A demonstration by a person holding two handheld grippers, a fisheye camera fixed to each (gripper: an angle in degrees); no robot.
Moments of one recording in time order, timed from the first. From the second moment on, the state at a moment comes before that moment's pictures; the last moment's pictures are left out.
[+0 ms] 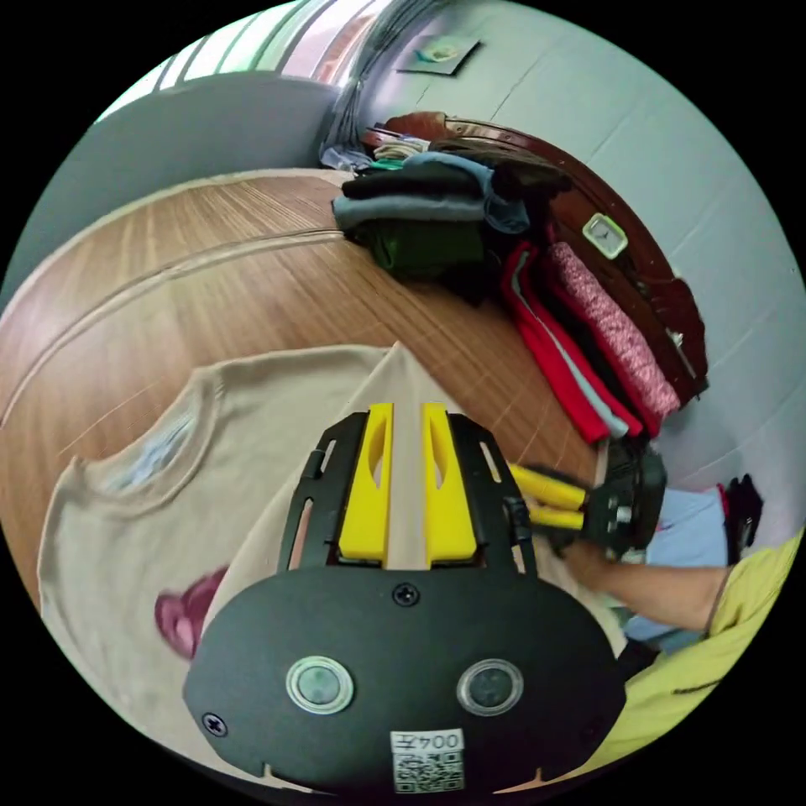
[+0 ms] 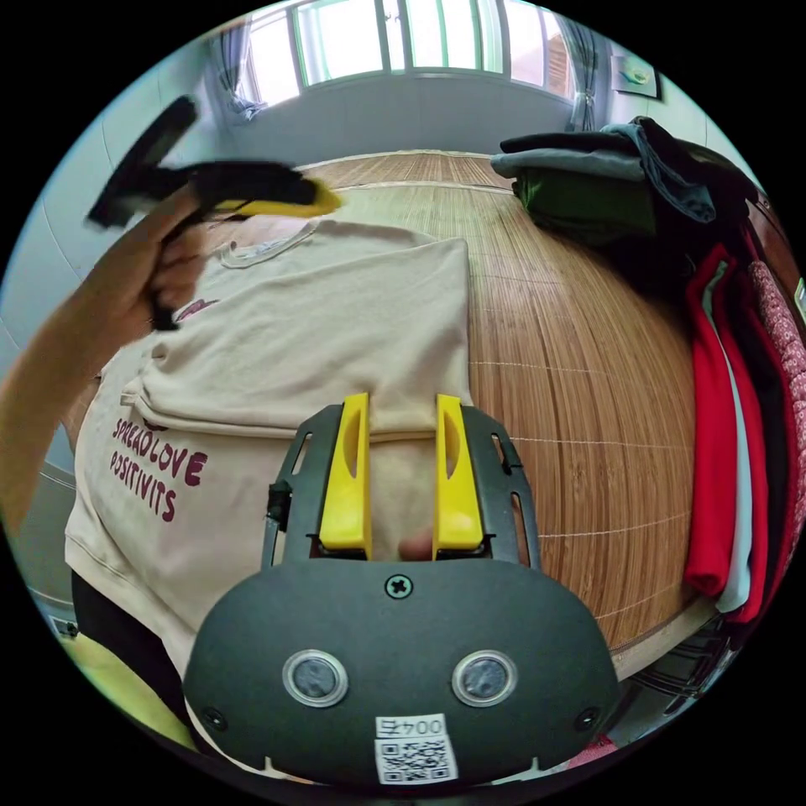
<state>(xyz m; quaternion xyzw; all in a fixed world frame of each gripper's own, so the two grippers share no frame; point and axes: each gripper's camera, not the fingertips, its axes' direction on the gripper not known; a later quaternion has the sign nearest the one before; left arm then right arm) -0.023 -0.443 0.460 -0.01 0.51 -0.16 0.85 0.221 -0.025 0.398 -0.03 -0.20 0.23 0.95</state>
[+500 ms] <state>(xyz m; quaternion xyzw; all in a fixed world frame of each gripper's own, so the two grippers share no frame) -0.035 -0.232 0.396 -0.09 0.38 -0.23 0.89 0.257 -0.033 0.382 -0.01 -0.21 0.27 0.94</state>
